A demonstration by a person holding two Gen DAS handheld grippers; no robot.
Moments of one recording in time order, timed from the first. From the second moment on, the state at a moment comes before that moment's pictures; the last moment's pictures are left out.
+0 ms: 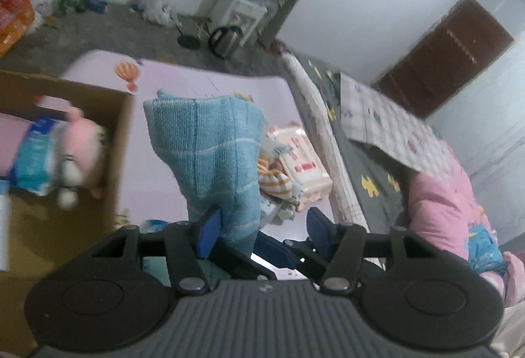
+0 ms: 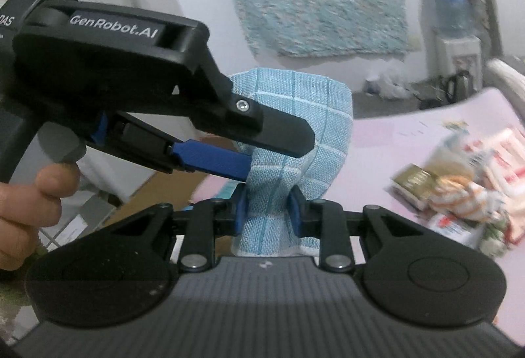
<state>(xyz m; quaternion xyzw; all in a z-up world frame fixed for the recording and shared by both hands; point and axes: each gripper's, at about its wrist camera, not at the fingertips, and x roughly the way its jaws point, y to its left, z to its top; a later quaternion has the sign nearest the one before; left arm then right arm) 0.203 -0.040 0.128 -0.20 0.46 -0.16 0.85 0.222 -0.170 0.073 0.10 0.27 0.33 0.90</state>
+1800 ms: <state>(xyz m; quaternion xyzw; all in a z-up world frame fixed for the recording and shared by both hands) 0.213 0.223 0.010 -0.32 0.48 -0.04 0.82 0.280 0.128 -0.052 0.12 0.58 0.20 0.78</state>
